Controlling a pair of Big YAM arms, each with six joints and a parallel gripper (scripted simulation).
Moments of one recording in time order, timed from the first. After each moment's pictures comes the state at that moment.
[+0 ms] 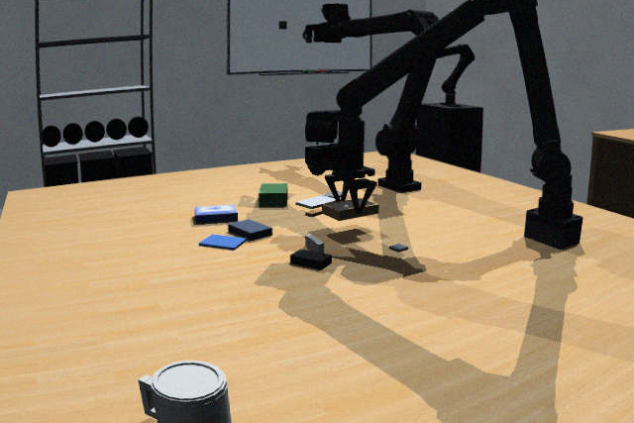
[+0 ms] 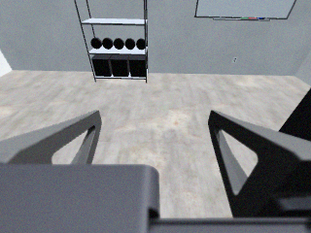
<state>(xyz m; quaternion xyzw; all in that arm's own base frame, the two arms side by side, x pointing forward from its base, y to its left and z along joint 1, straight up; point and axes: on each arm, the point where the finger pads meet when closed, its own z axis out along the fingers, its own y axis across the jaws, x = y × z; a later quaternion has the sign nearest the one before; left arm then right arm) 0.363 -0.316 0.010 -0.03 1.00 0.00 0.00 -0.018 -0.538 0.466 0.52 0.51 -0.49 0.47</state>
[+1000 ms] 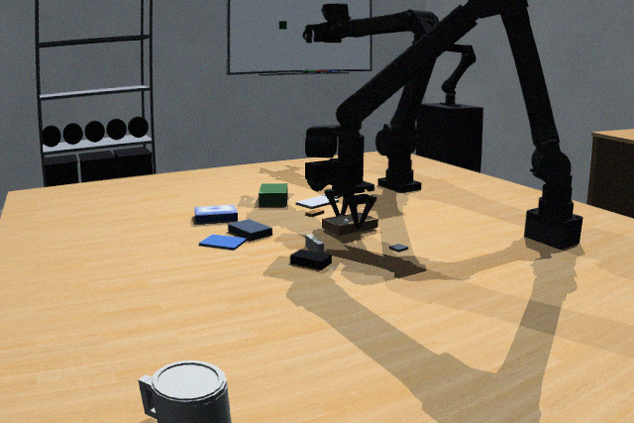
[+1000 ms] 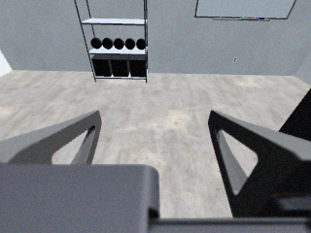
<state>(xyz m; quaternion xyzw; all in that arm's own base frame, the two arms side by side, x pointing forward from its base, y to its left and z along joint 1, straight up) 0.363 -0.316 -0.024 -0.03 1.00 0.00 0.00 -0.018 -0.538 0.466 0.52 0.51 -0.49 0.47</state>
